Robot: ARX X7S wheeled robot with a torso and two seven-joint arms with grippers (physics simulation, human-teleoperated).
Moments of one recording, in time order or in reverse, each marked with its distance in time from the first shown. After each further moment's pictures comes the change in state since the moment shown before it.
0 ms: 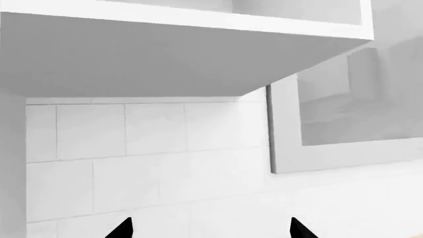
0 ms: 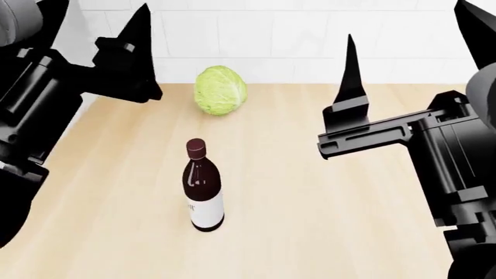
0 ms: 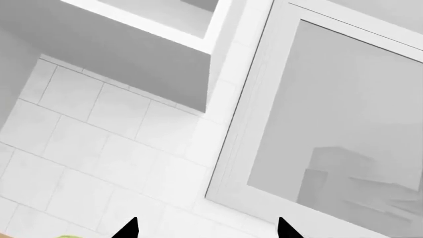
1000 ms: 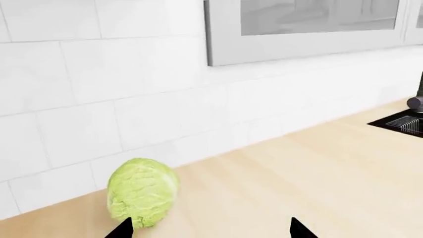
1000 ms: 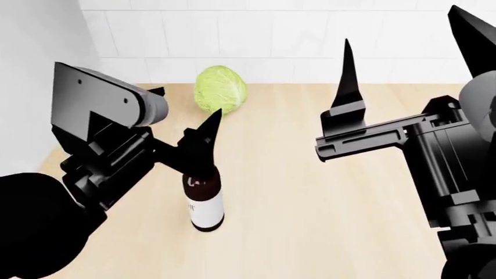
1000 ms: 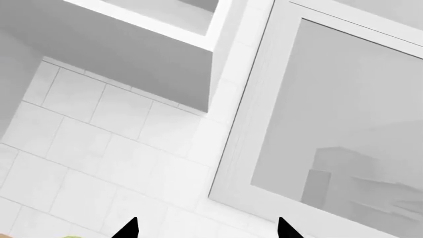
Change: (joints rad) left arm 0.077 0.019 0.178 -0.053 -0.109 -0.091 0.067; right arm -0.056 0.007 -0.006 -0.013 -0.089 -0.035 -0.056
